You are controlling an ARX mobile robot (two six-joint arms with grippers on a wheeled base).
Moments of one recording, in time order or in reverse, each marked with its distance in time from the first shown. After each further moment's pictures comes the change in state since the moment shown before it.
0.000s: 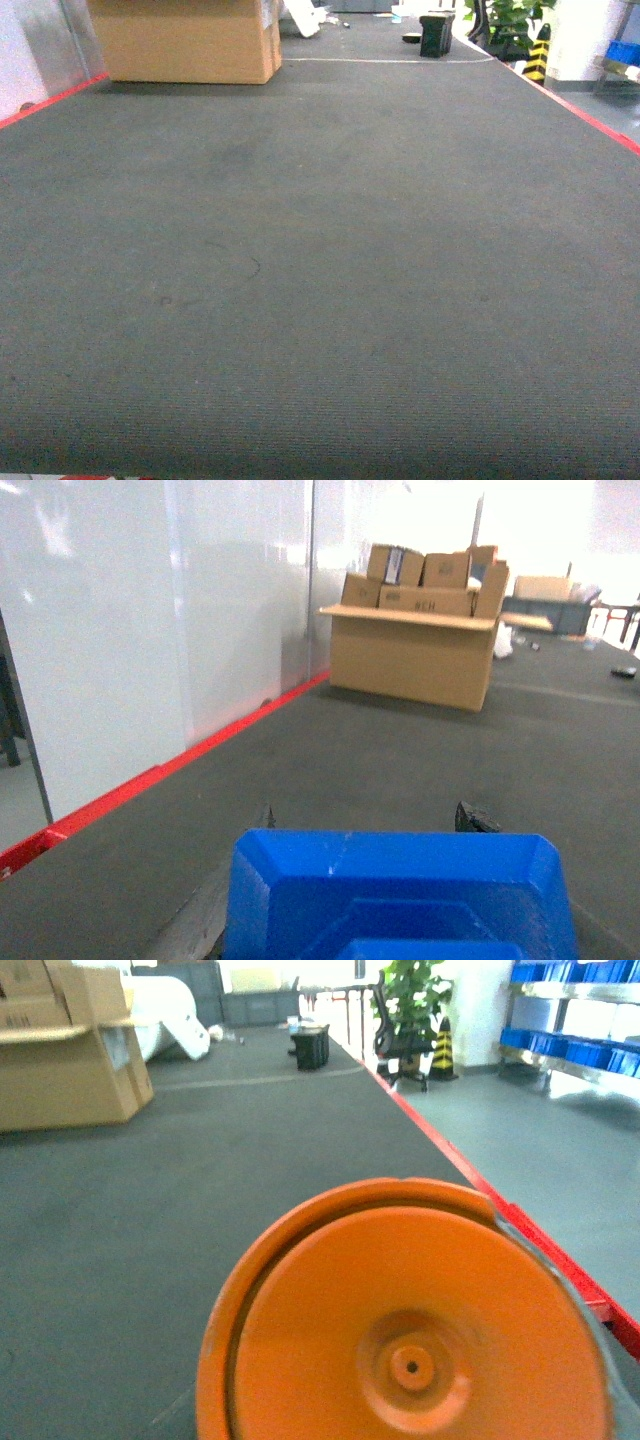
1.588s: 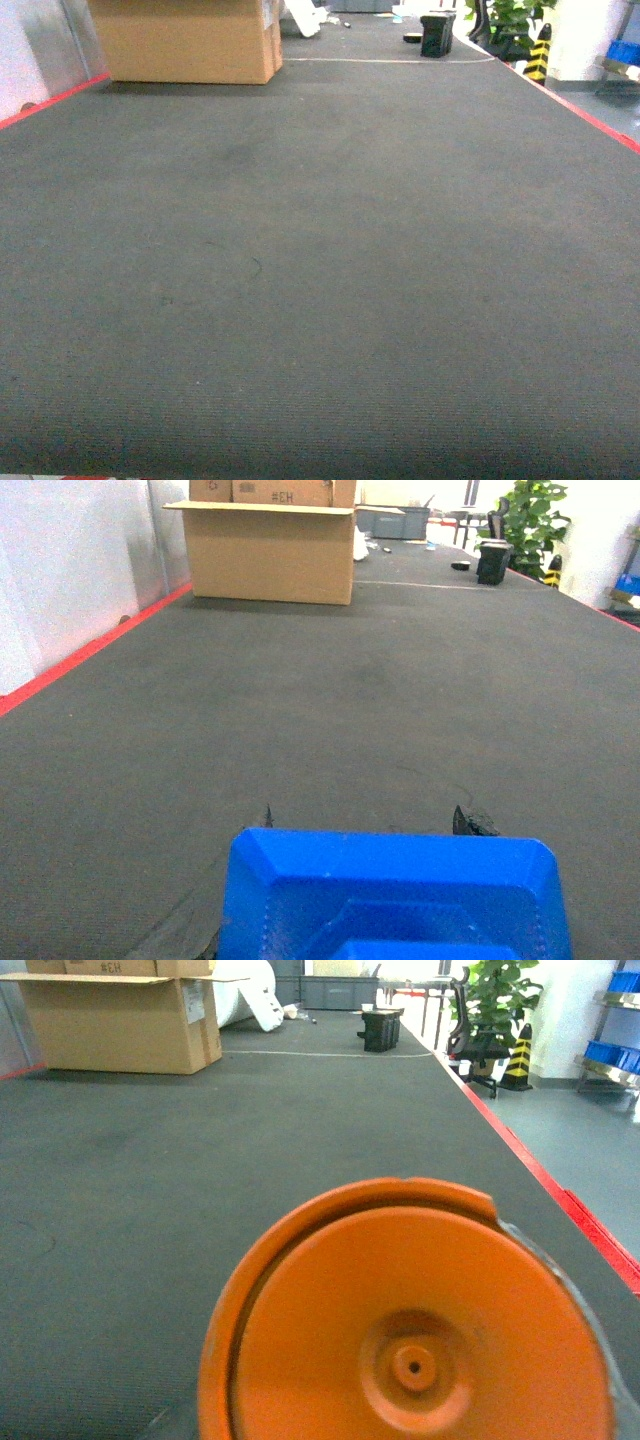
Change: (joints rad) left arm 0.453 -0.684 -0.194 -0.750 0.817 -0.125; right arm -0.385 -0.457 -0.243 -0.216 -0.555 -0.085
